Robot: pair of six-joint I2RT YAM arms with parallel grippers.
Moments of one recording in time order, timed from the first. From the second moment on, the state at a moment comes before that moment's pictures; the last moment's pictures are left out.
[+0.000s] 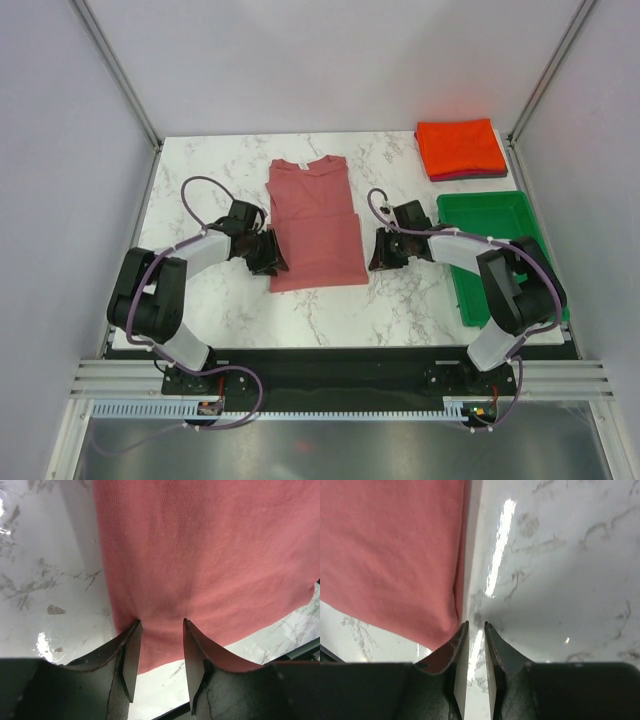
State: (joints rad) left arm -0.29 1.61 0.85 -0.37 0.32 -0.53; right arm 0.40 1.71 0.89 -0.21 -0.36 0.39
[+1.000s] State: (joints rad) left arm -0.22 1.29 0.54 -0.28 0.38 -0.72; right arm 0.63 1.31 0.52 0.00 0.06 1.11
